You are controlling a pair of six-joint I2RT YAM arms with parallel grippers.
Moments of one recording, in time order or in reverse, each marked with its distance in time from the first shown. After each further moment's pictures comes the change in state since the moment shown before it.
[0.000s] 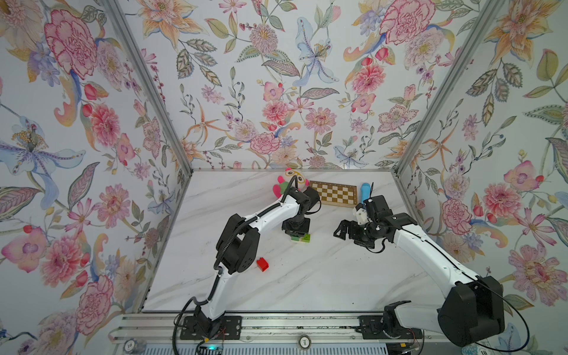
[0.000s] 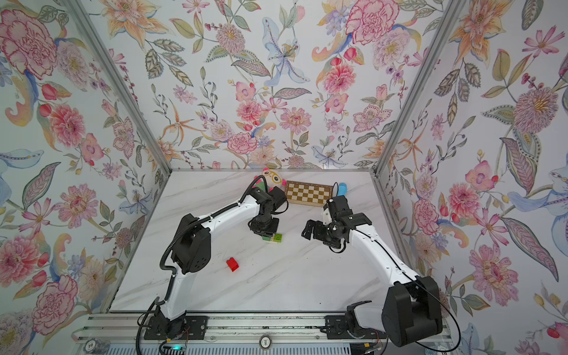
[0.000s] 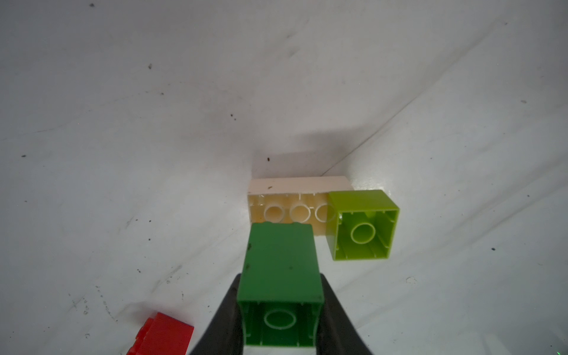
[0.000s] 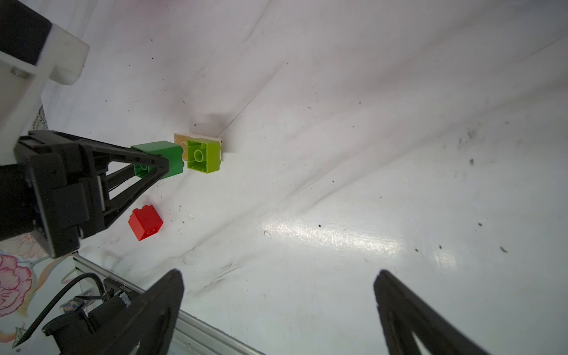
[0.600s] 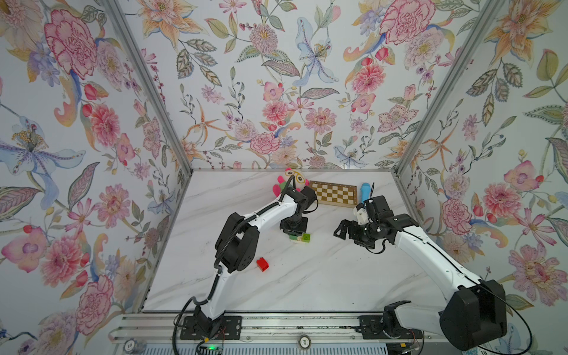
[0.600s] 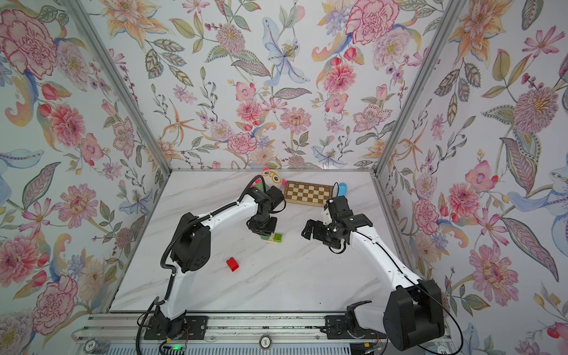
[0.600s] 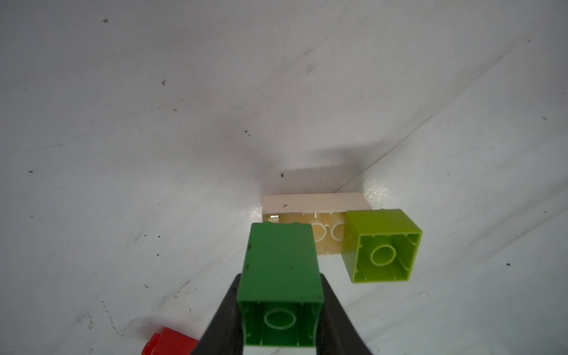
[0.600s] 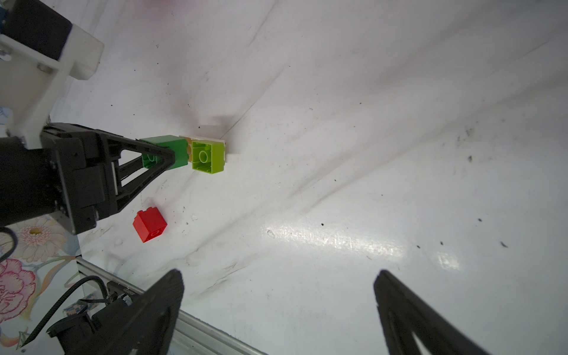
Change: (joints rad) left arm 0.023 0.002 -0.020 0.033 0.000 0.018; right arm 0.007 -0.026 -0.005 -0.002 0.013 0.022
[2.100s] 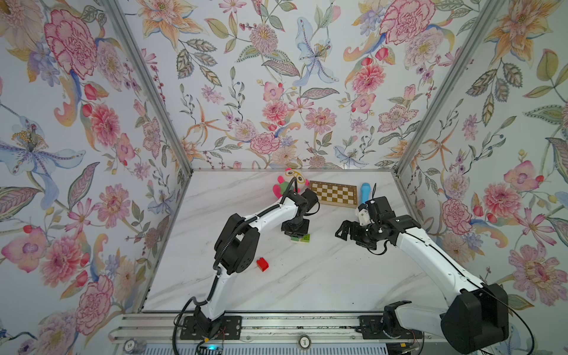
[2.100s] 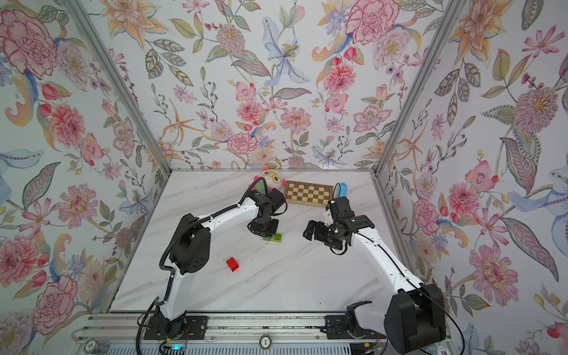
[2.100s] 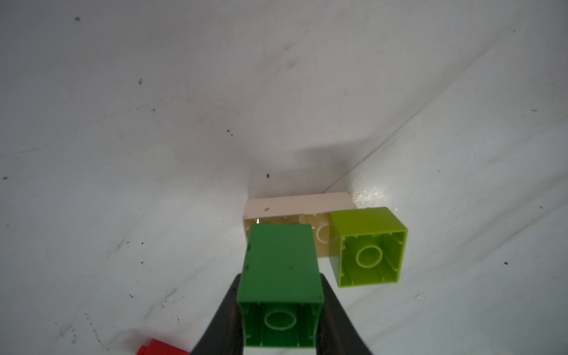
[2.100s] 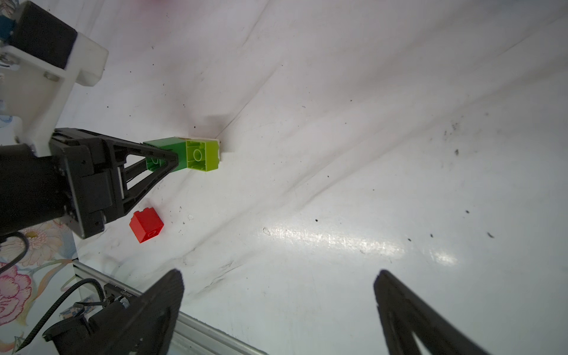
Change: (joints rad) left arm -0.023 -0.015 -0.057 0.059 0.000 0.000; right arm -0.010 -0.021 -0.007 -0.012 0.011 -0.001
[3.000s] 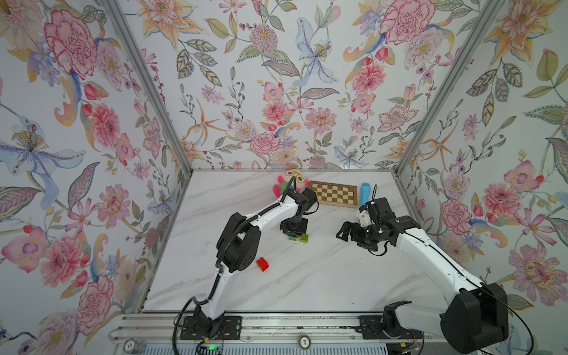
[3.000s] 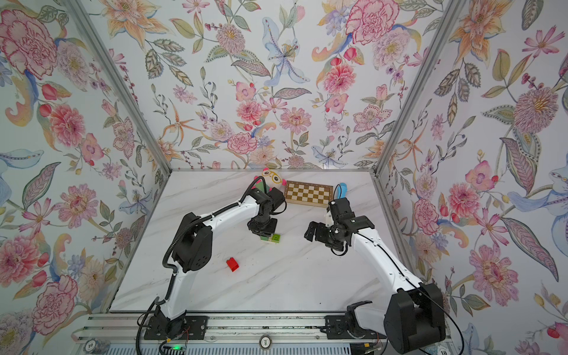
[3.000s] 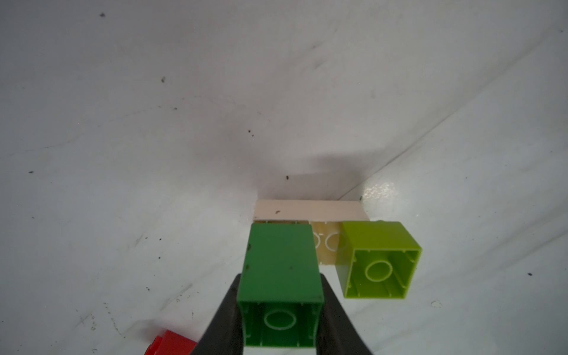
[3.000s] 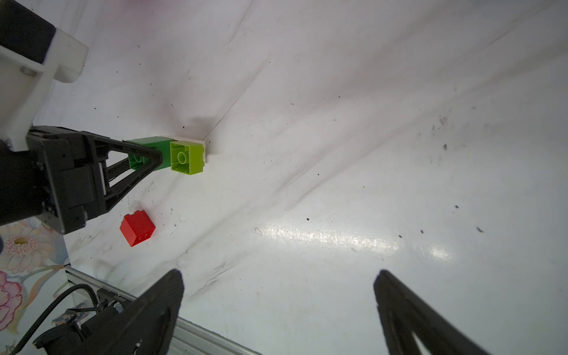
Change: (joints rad) left arm 0.019 0.032 0.051 -0.061 -0.020 0.003; right arm -0.012 0.002 -0.015 -0.003 0.014 -0.001
